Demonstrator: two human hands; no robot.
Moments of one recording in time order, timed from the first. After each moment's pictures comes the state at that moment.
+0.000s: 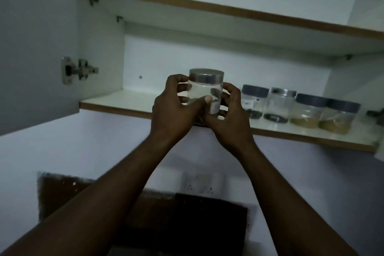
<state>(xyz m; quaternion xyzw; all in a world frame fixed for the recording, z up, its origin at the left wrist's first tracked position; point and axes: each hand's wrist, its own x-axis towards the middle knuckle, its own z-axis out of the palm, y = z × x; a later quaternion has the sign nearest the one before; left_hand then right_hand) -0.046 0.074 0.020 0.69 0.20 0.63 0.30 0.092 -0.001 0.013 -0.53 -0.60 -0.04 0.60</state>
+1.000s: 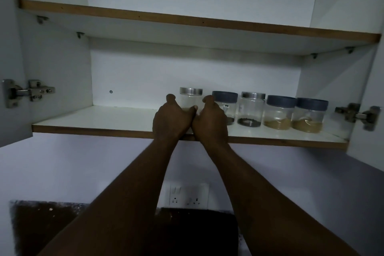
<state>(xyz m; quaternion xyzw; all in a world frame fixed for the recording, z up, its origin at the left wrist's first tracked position) 0.084 0.111 0.032 0.74 0.40 0.51 0.18 0.174 0.050 0.025 -0.70 -0.46 -0.21 0.50</state>
